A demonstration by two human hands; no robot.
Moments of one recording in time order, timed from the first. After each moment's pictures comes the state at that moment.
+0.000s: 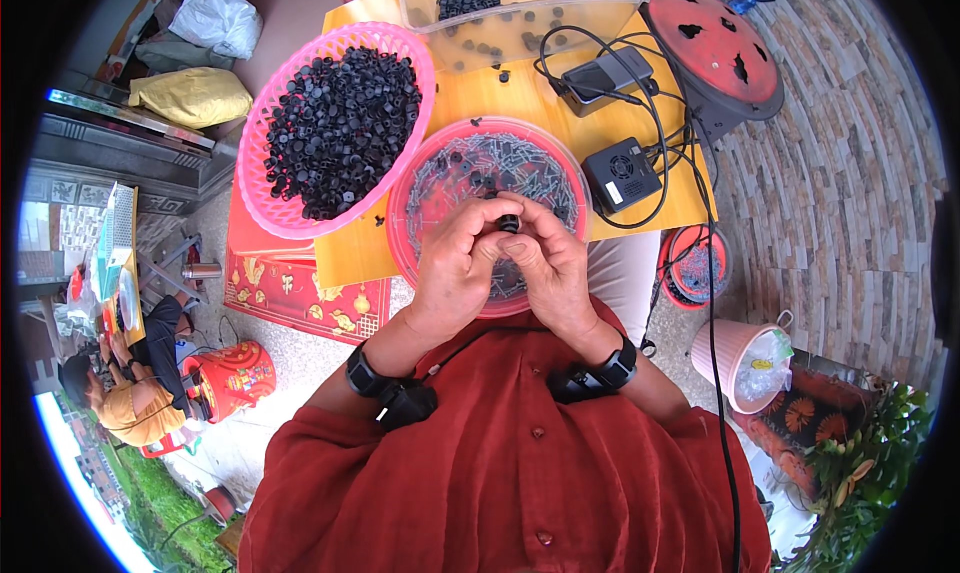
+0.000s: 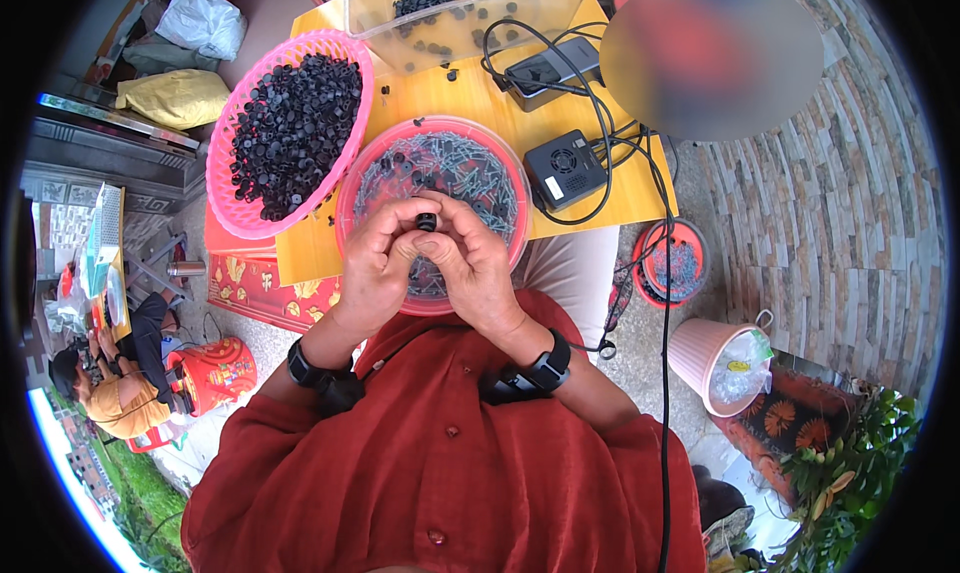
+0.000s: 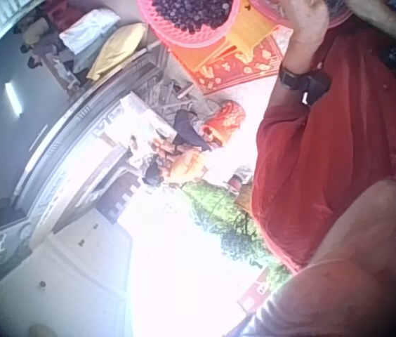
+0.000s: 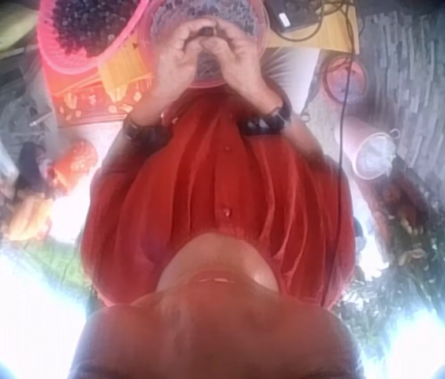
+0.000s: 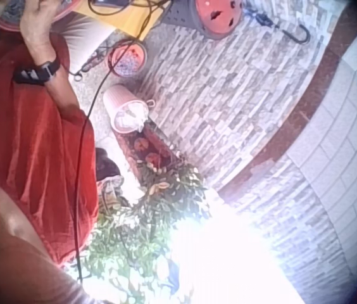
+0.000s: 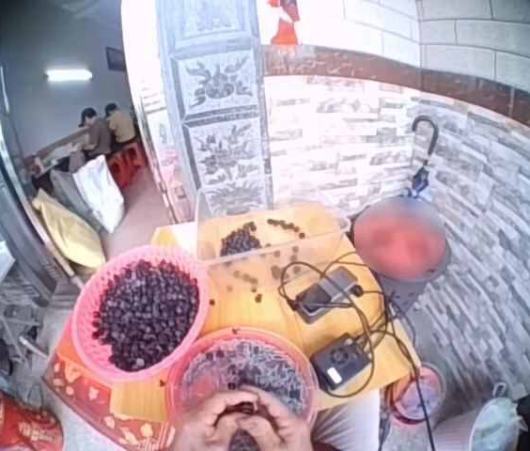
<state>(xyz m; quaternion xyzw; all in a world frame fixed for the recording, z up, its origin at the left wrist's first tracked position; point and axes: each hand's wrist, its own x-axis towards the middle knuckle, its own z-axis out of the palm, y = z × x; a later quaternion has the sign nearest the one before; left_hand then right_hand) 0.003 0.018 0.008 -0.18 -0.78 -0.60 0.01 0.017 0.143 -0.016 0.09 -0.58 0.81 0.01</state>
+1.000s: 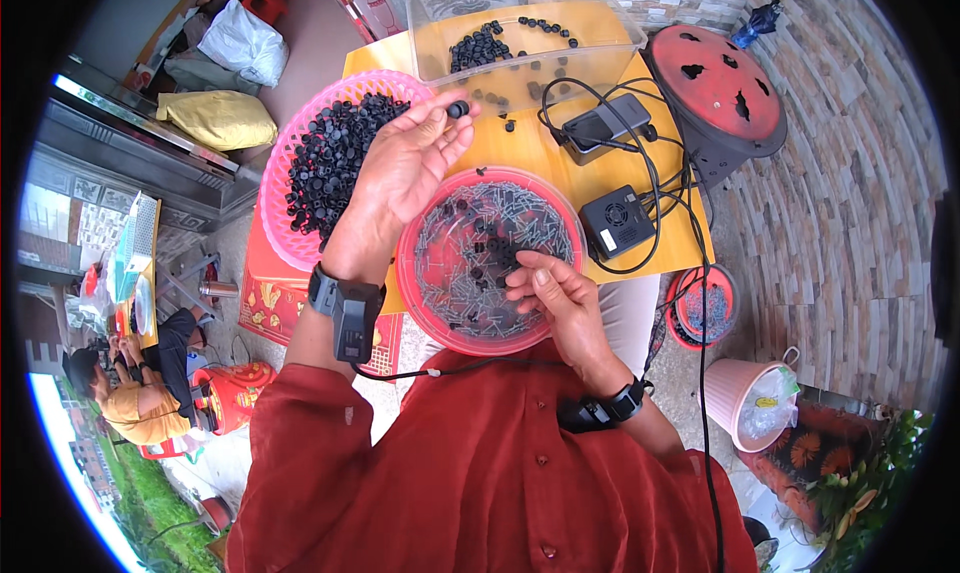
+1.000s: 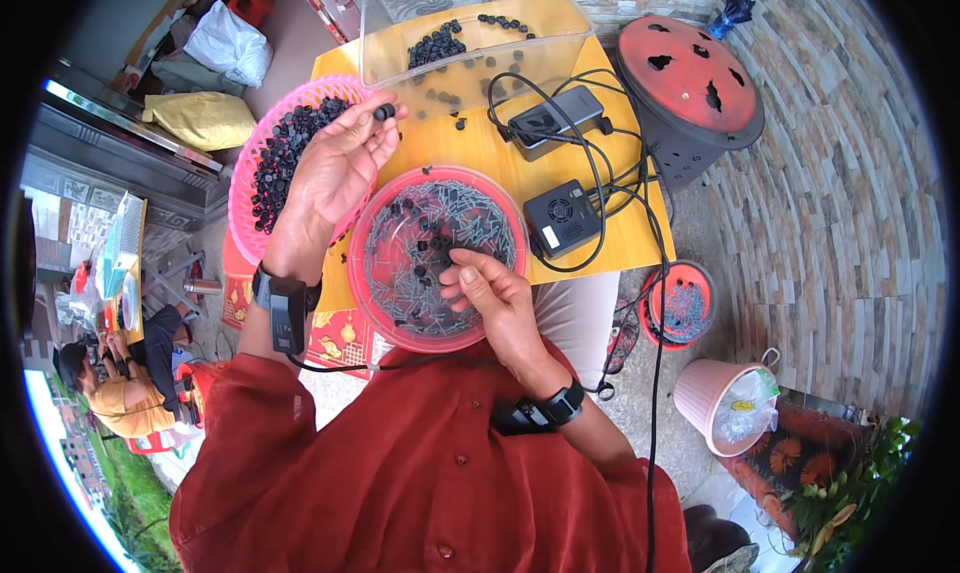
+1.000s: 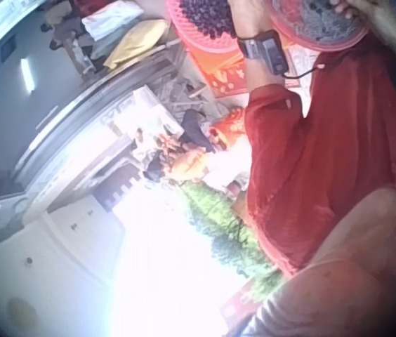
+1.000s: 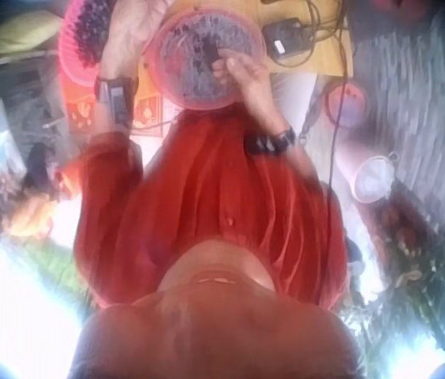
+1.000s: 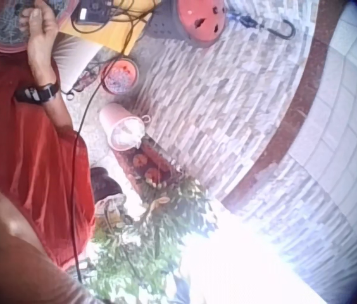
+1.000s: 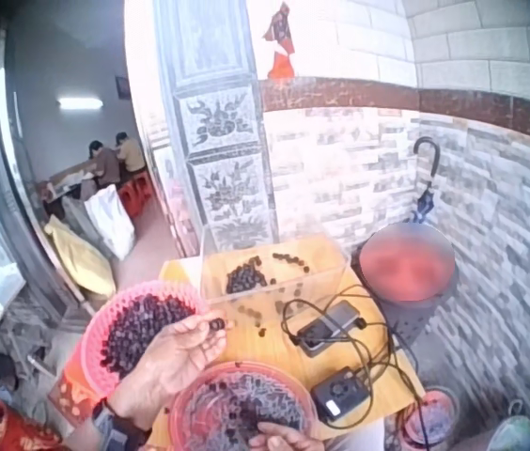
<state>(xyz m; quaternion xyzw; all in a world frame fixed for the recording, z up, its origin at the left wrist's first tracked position) -0.128 -0.009 0.053 -0.04 -0.47 -0.87 -0.14 0.017 0.173 -0.030 -0.02 -0.50 0.86 -0.13</state>
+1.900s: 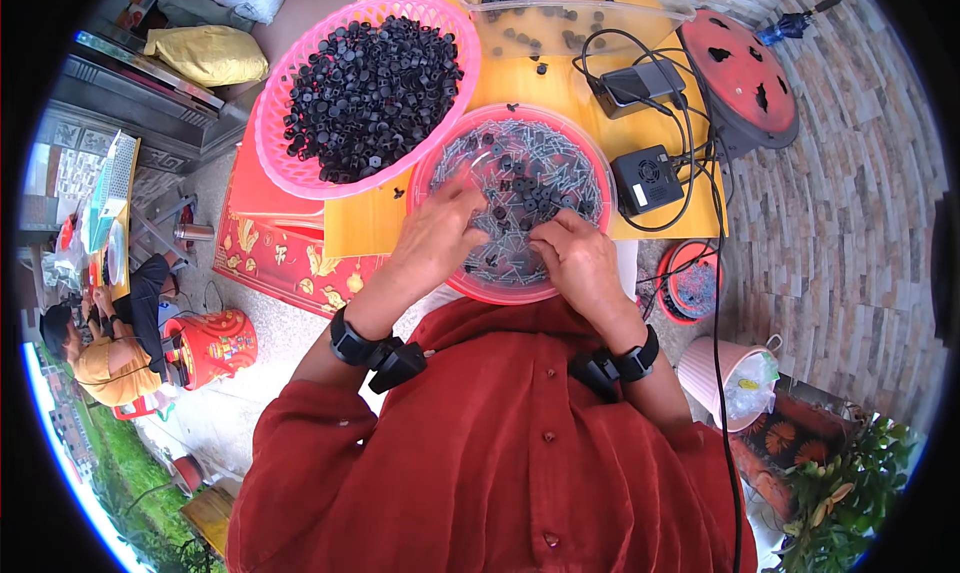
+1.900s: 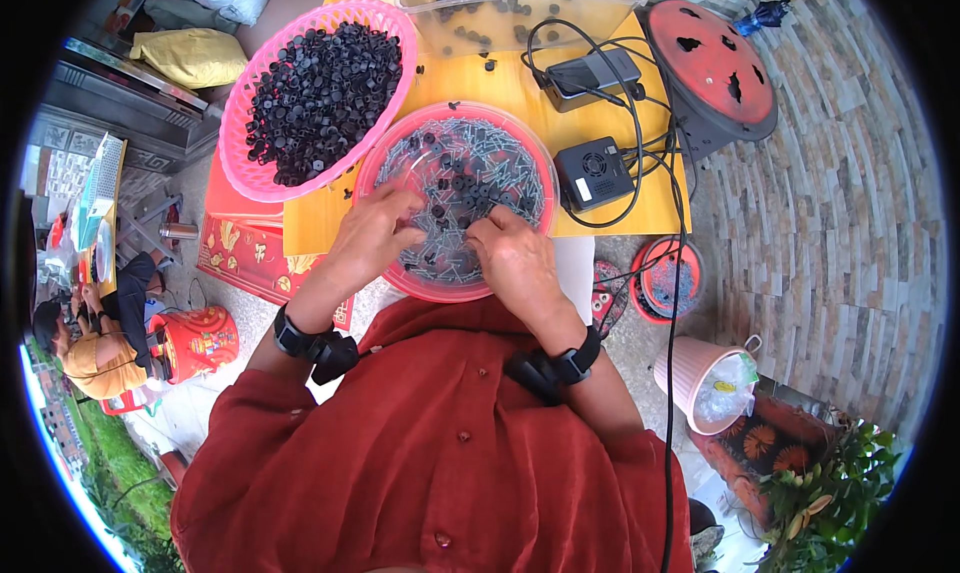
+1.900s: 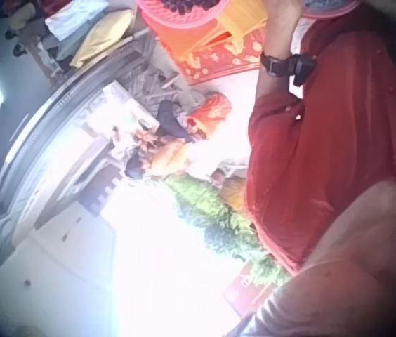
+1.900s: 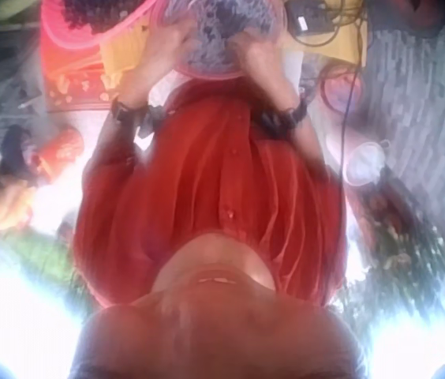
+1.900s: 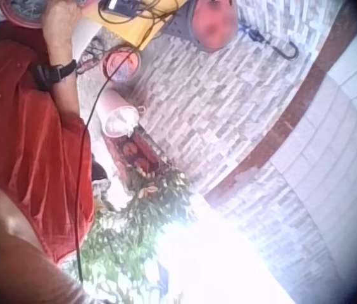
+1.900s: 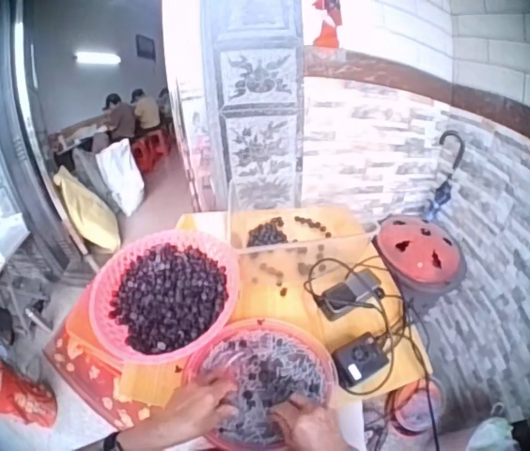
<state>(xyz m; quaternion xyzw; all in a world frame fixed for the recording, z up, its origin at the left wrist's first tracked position) -0.006 -0.037 -0.014 -0.15 -0.94 -0.30 -0.08 0.013 0.167 -0.042 0.22 -0.92 0.32 0.04</state>
